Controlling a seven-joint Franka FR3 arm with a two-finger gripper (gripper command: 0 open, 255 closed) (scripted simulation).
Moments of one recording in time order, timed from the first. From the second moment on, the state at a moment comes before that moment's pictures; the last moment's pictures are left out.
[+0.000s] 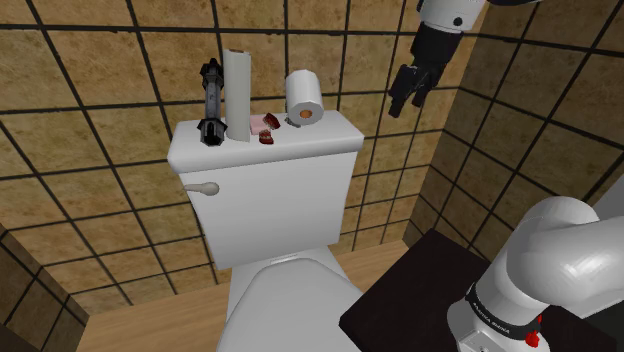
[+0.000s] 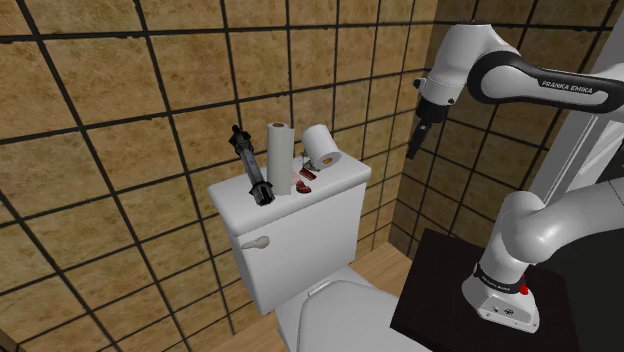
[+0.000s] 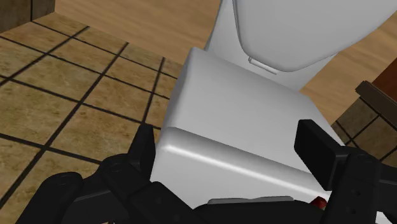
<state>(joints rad) 0.02 -0.82 0.07 -2.28 0.01 1.65 0.05</state>
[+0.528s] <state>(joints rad) 0.03 -0.57 0.12 -2.12 0.03 1.70 0.06</state>
